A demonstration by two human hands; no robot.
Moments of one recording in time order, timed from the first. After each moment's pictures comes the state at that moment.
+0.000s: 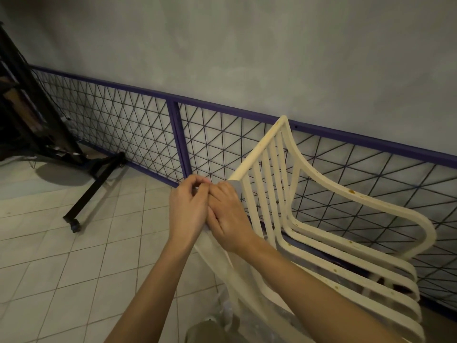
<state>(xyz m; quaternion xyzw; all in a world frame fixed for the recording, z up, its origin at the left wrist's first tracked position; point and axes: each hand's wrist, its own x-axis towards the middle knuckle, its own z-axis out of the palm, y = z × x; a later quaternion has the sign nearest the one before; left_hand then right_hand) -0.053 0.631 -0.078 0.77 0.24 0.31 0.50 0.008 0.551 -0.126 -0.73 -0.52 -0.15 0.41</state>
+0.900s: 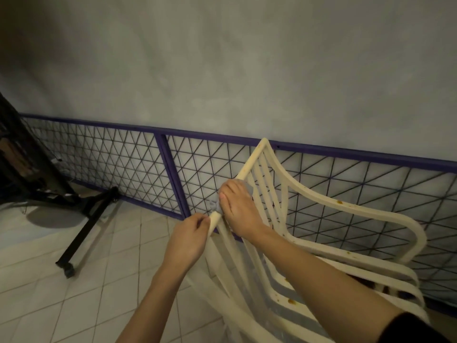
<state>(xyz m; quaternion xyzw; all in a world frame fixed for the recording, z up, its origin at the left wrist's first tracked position) -0.037 0.636 -0.079 0.89 0.22 0.12 0.38 0.093 0.543 -0.120 -0.82 -0.39 -0.19 0.37</state>
